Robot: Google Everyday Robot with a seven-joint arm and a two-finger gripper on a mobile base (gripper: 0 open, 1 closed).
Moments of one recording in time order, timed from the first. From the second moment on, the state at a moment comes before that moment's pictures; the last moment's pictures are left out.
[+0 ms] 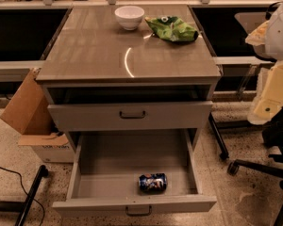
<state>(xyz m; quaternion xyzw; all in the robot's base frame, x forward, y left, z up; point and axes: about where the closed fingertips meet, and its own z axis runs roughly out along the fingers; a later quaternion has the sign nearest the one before) 0.438 -0.217 0.976 -0.60 0.78 -0.03 0.16</state>
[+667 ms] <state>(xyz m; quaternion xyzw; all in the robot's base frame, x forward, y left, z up) 0.440 -0.206 0.951 -0.60 0.78 -0.01 0.17</state>
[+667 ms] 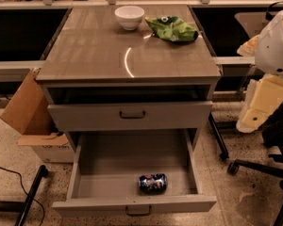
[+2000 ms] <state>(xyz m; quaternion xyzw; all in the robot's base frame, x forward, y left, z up) 0.435 -0.109 0.778 -0.66 0.72 0.10 0.18</state>
